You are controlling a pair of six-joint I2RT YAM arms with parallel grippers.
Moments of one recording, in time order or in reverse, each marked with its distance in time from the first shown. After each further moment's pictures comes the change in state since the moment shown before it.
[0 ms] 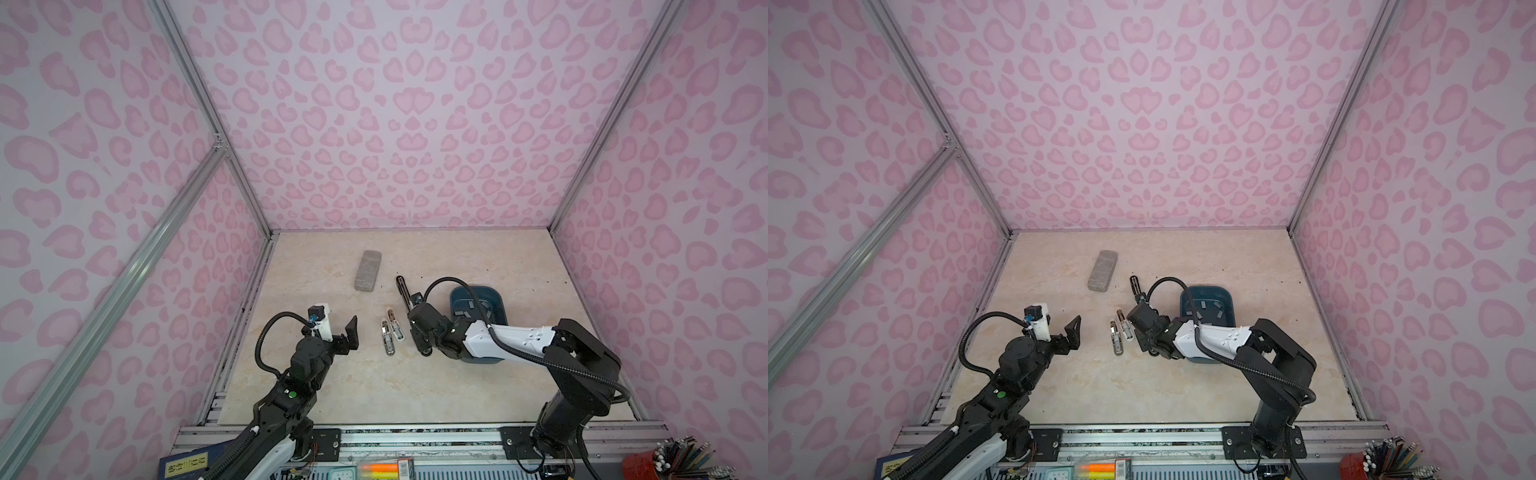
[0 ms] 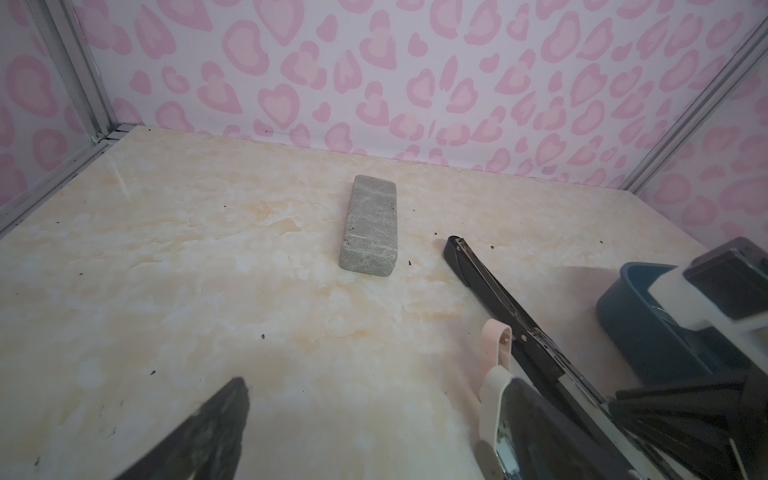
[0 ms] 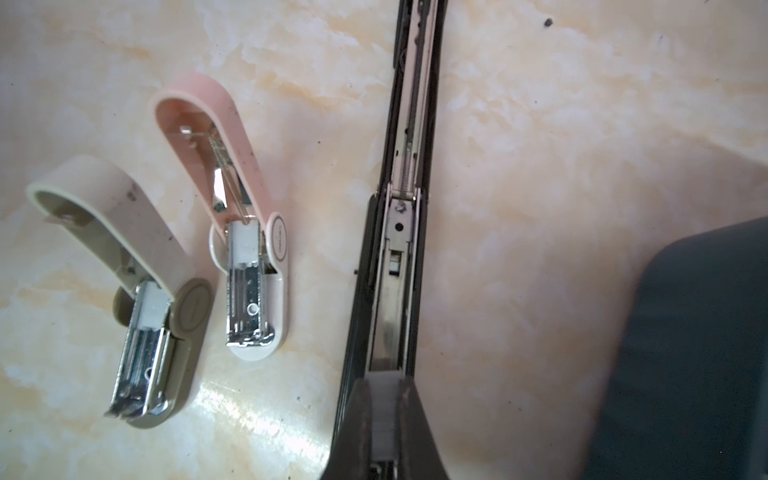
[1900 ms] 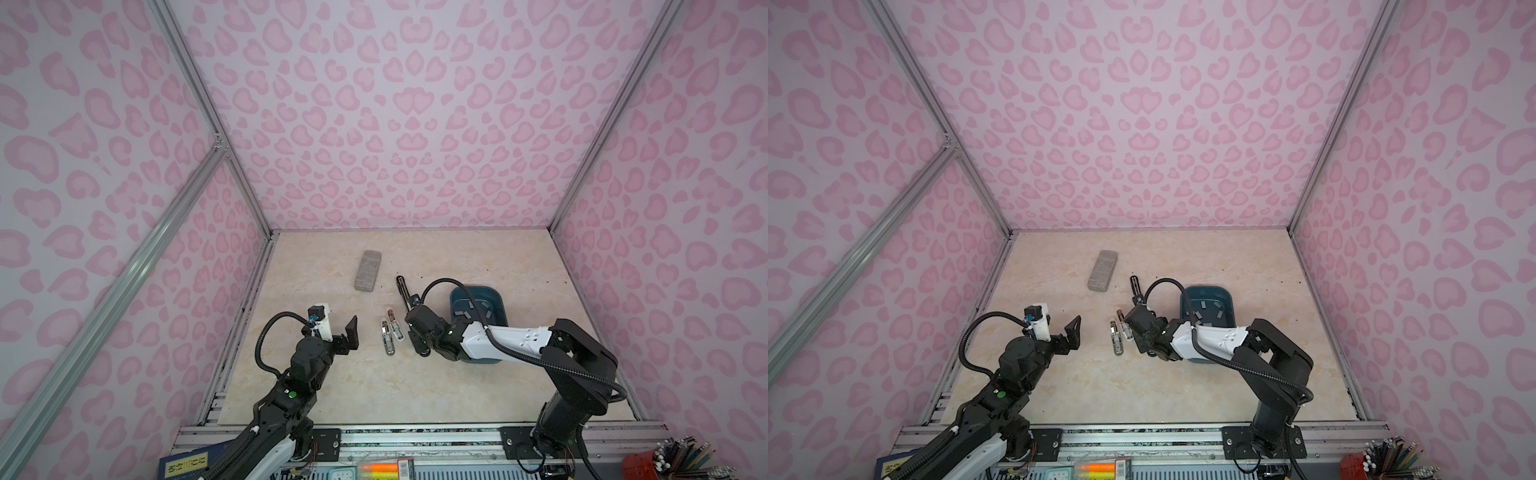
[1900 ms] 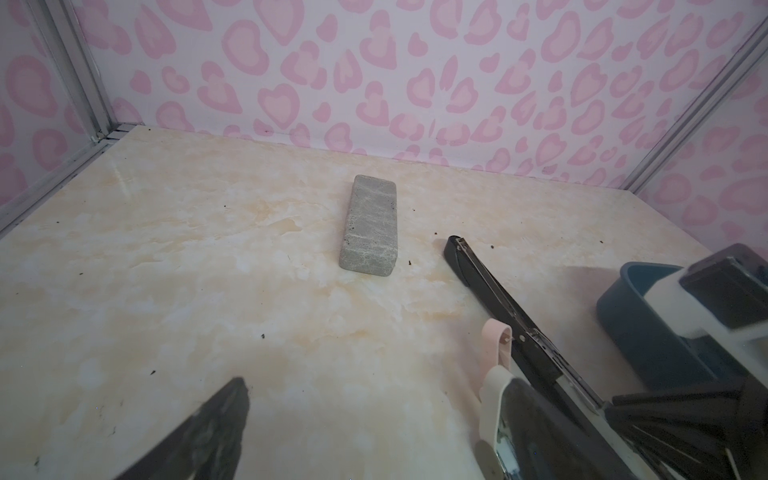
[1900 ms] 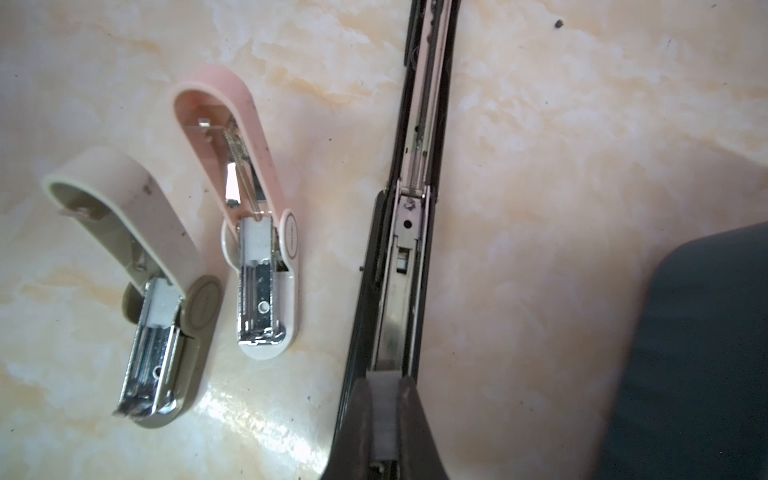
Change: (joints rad) left arm 0.000 0.000 0.000 0.000 0.000 0.000; right arm 0.026 0.015 0.010 -0.001 0.014 0.008
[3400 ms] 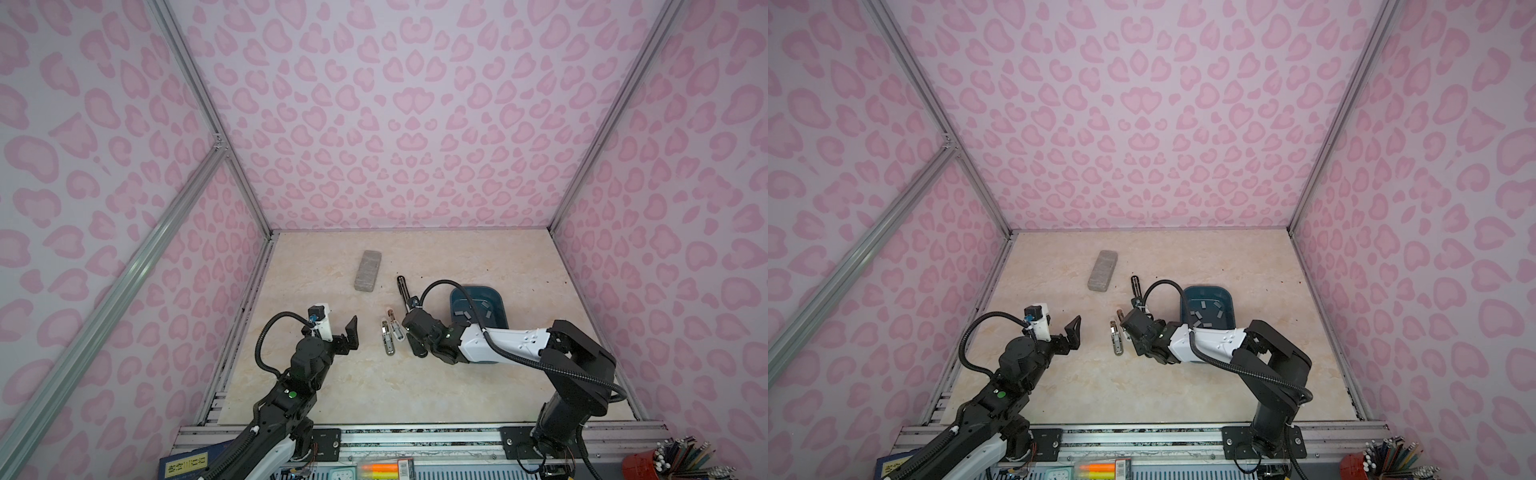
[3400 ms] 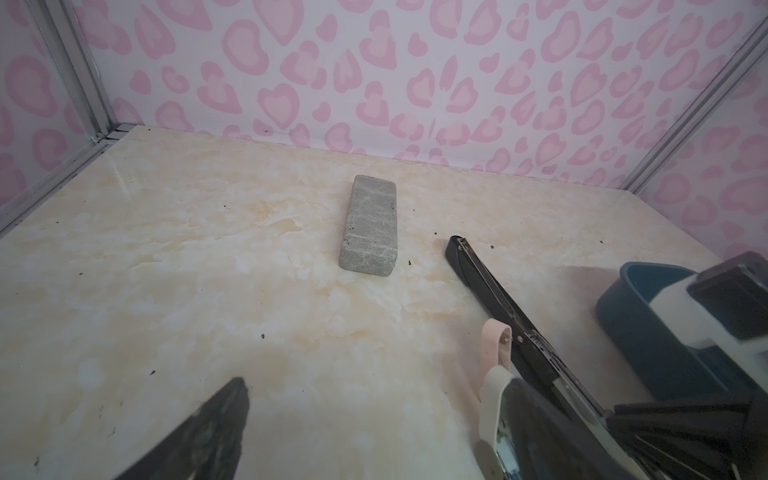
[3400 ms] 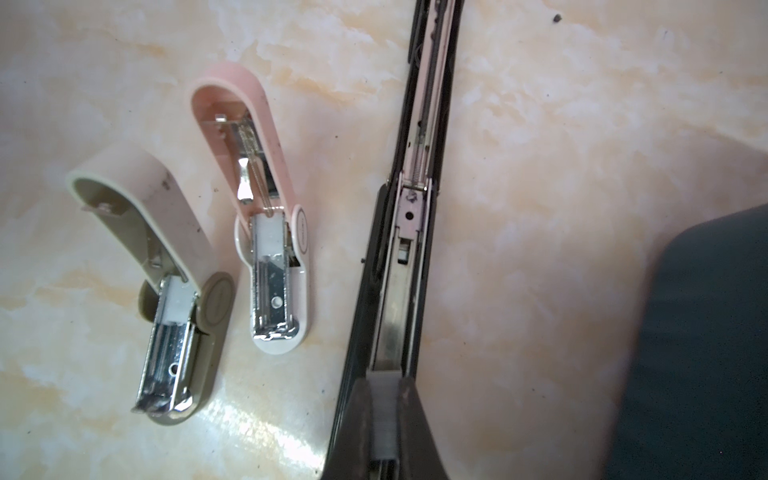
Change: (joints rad) left arm -0.001 0.000 0.000 0.000 0.000 0.000; right arm 0.031 0.002 0.002 -0.006 0.035 0.053
